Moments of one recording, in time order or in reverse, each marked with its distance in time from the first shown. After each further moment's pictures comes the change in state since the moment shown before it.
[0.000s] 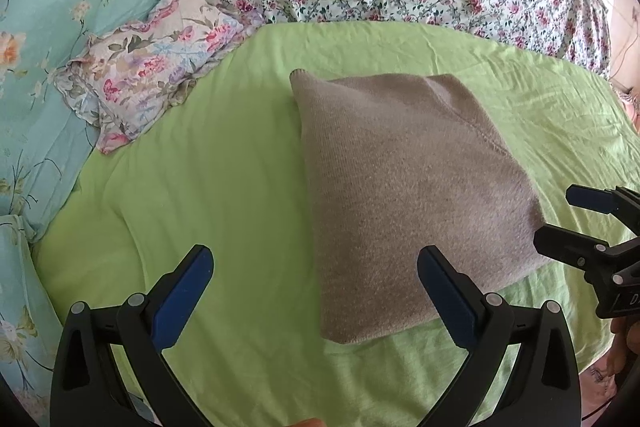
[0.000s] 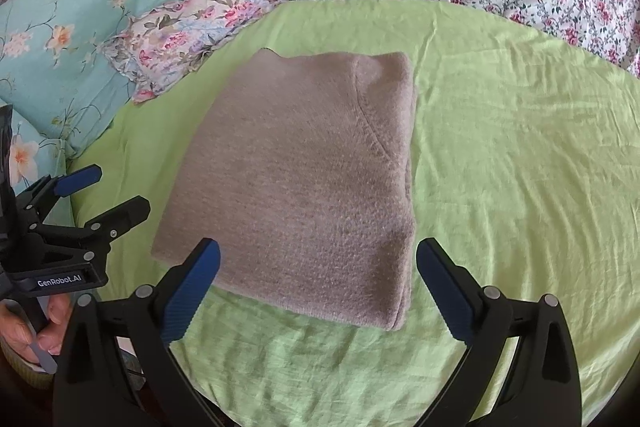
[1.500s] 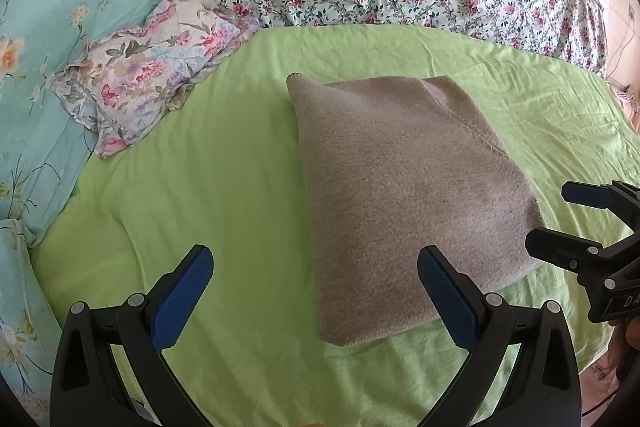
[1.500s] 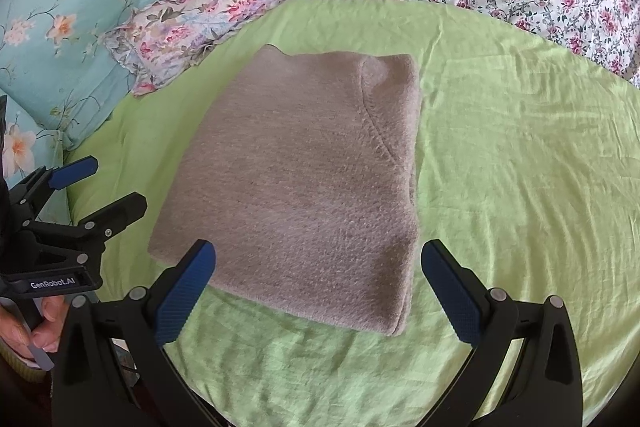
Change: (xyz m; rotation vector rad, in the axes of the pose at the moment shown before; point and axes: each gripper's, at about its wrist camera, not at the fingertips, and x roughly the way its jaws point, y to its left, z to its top) left arm 0.002 -0.001 0.002 0.012 -0.009 -0.007; right arm 0.004 0.004 0.003 -0.026 0.012 -0.007
